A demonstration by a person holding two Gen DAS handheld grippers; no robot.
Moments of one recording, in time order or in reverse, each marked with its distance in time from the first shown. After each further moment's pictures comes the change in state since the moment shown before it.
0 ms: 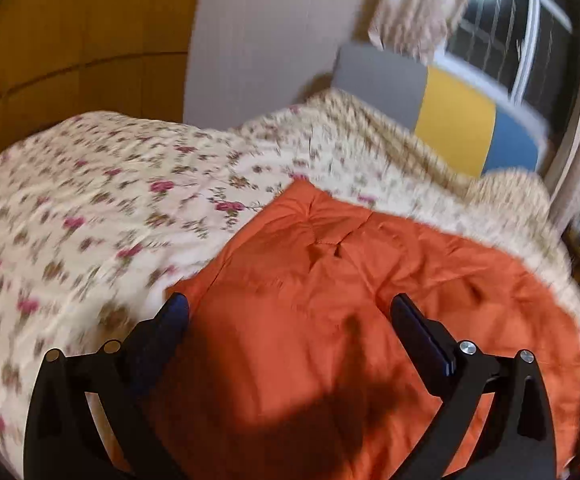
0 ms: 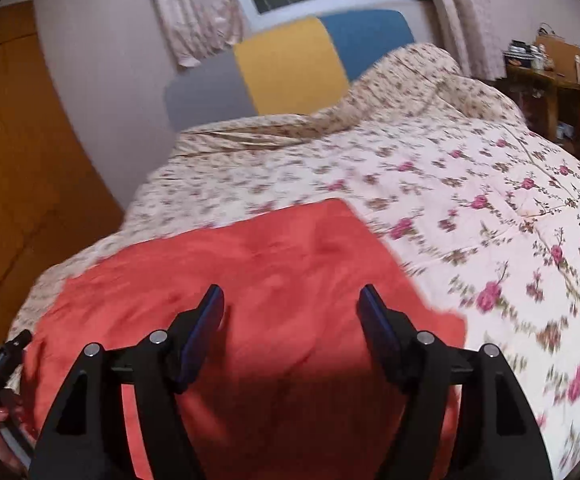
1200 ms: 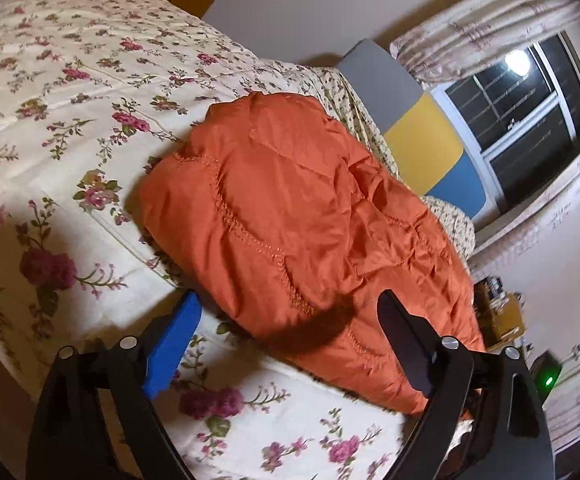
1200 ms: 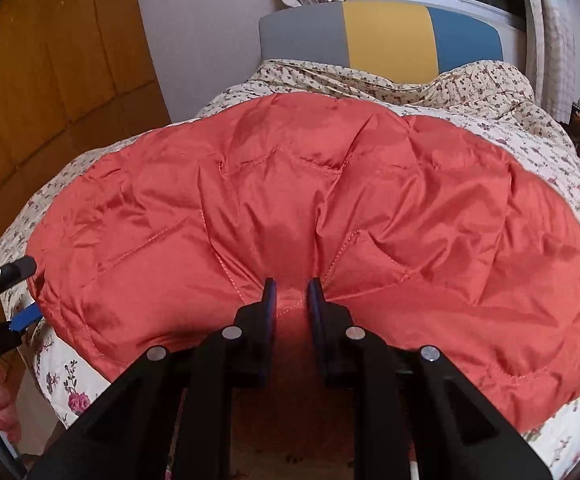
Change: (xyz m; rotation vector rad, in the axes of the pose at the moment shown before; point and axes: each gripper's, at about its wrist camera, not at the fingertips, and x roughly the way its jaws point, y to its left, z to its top) left arm -0.065 0.047 -0.093 -0.367 0.156 -0.284; right arm 0.003 0.121 -0.117 -0.291 0.137 0.060
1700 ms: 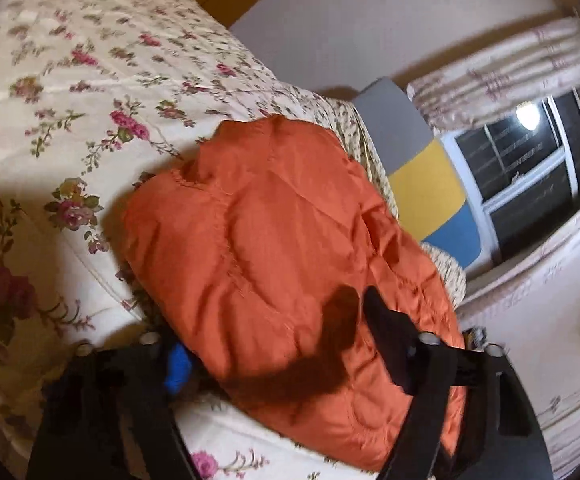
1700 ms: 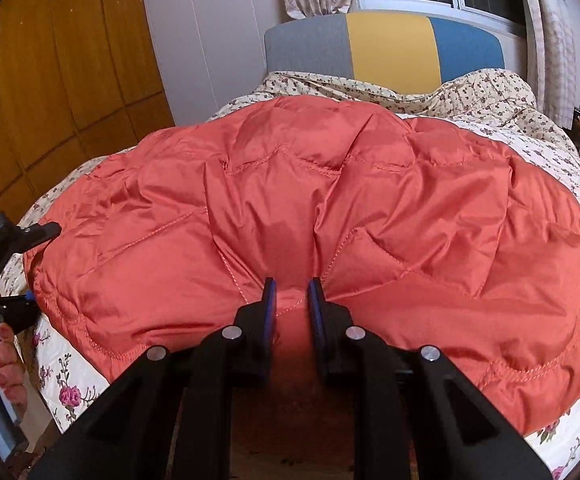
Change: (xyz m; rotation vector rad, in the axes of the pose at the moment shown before) left arm 0.022 0.014 0.017 -0.158 -0.112 -0.041; right arm -0.002 -0.003 -0.015 -0.007 -0.057 0.022
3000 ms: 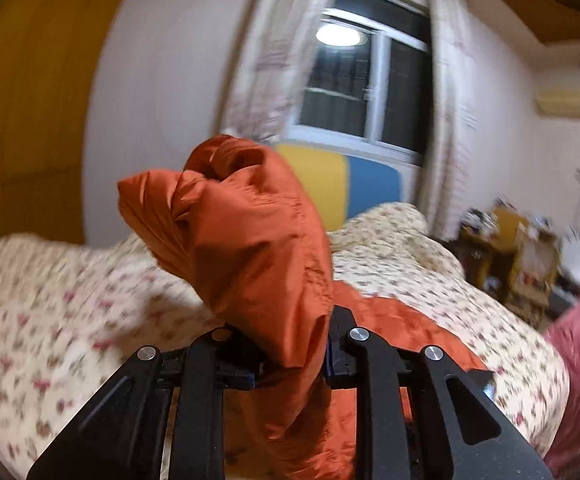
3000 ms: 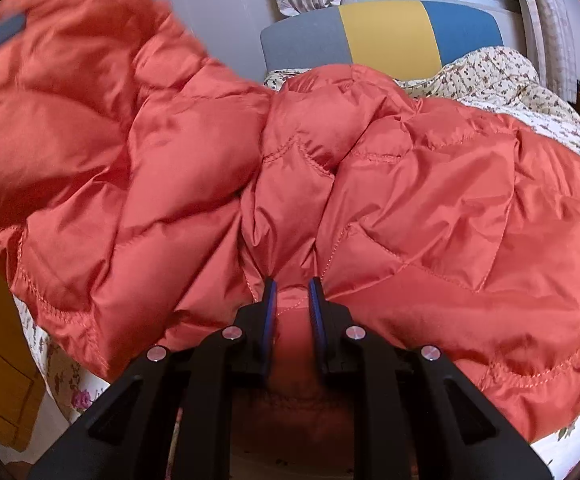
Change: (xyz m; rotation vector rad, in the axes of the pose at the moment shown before) left arm -0.053 -0.221 -0.076 0.921 -0.213 -0.154; right arm 0.000 -0.020 -0.001 0.078 0.015 0.076
